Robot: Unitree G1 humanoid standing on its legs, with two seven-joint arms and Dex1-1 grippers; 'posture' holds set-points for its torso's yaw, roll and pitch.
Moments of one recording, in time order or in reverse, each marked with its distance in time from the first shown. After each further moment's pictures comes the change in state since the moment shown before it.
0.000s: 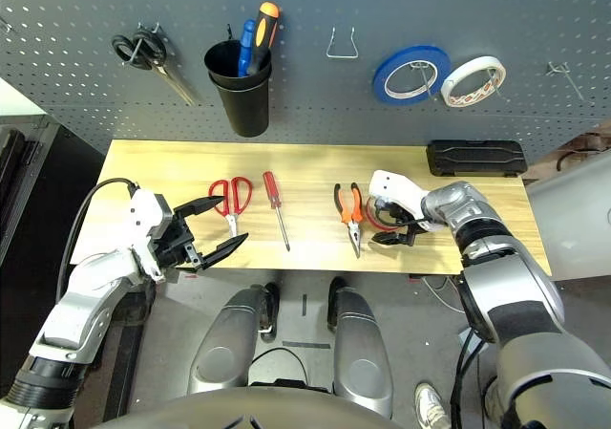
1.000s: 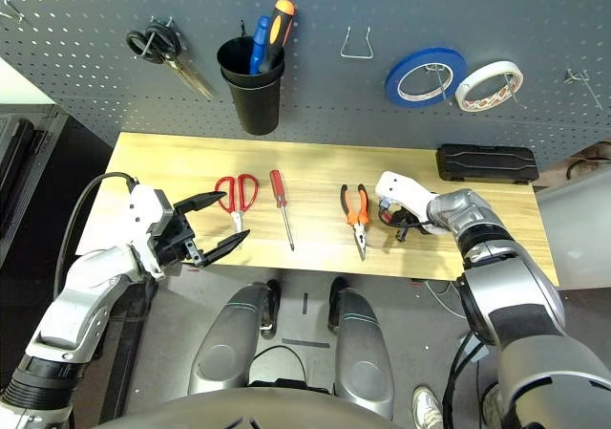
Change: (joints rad) left arm -0.043 0.002 -0.040 -0.024 0.004 -0.004 -0.026; right arm 0.094 -0.074 -0.148 -0.034 0.086 0.011 -0.131
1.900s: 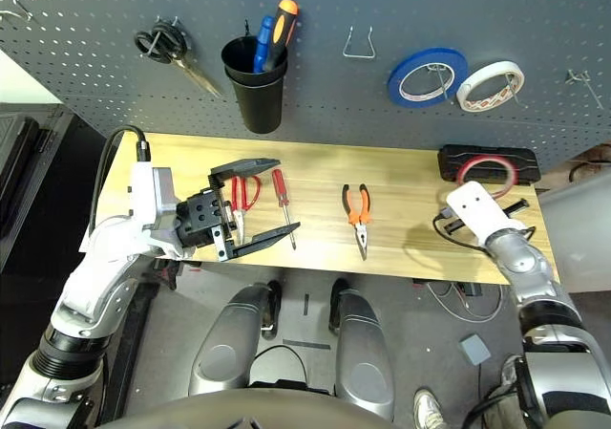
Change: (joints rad) left arm -0.249 -0.121 -0.095 -0.194 -0.149 0.003 -0.022; right arm 0.401 -0.150 -0.233 -0.222 0.080 -0.500 -0.784
